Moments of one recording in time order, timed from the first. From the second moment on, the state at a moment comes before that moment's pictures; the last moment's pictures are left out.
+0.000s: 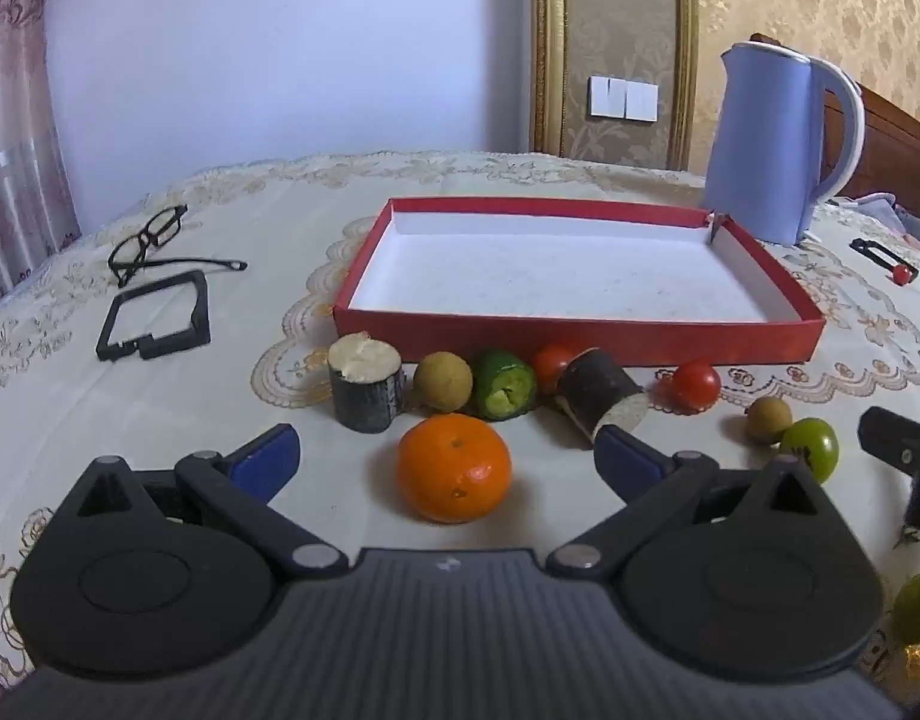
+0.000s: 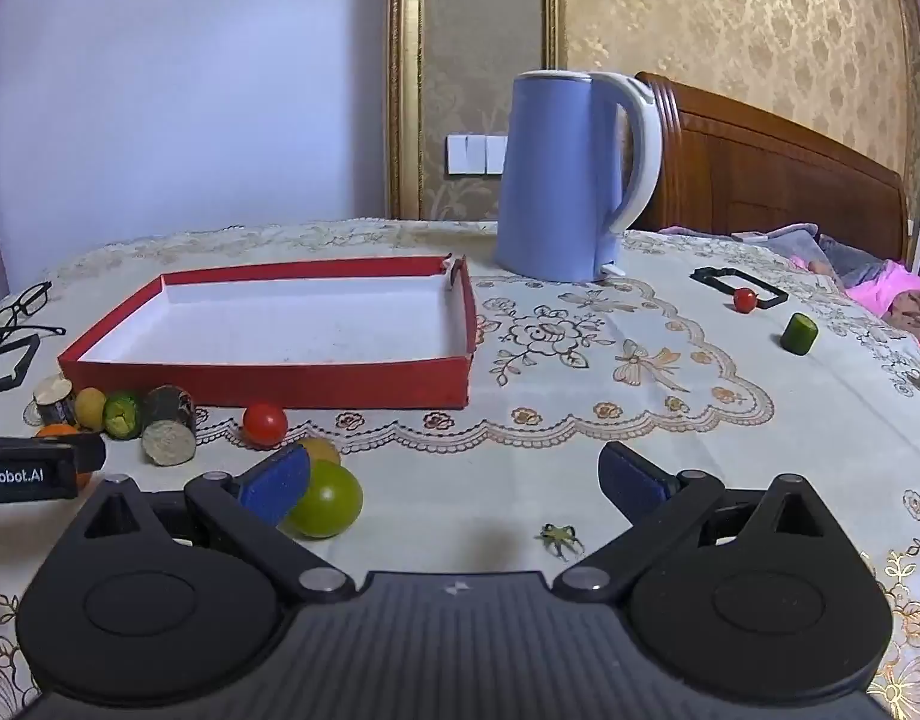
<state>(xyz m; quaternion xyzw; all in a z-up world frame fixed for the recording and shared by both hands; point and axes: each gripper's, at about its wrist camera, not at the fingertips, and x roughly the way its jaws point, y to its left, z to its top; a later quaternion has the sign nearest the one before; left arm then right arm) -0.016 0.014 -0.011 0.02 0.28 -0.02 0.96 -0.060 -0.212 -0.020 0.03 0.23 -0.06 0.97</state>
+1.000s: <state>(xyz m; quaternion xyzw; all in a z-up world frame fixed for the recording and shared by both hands) -0.027 0.009 -0.015 0.02 0.28 -0.04 0.96 -0.118 -0.216 -0.019 0.02 0.21 -0.03 0.98</state>
